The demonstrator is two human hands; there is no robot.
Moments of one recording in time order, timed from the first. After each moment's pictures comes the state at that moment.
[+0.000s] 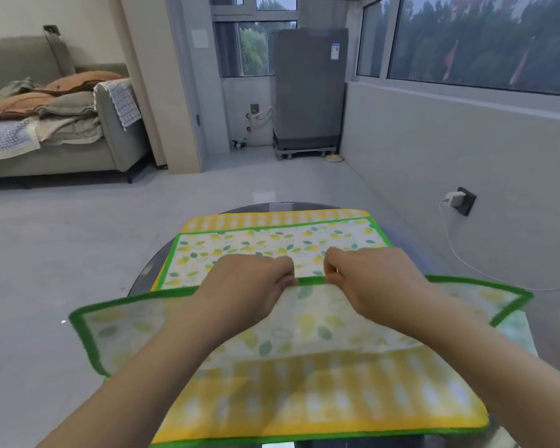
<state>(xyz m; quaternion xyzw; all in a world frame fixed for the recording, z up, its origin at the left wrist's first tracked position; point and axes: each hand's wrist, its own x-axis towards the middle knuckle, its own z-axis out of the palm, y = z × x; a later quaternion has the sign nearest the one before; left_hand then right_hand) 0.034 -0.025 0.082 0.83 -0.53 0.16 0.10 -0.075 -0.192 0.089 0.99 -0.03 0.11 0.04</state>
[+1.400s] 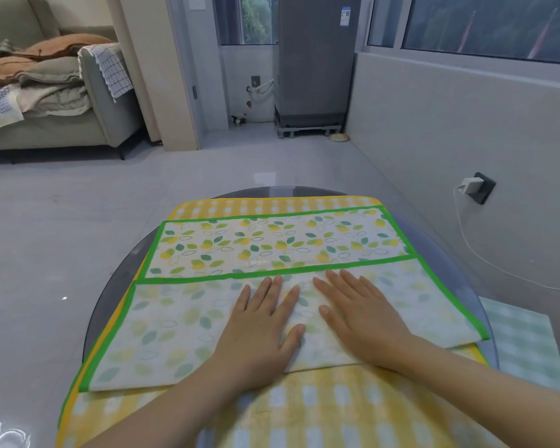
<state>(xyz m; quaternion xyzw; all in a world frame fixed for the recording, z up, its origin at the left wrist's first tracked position) 0.063 -0.057 -0.050 0.89 -0.45 -0.05 0.07 -0.025 -0.237 -0.046 0.99 -0.10 0.00 -0.10</state>
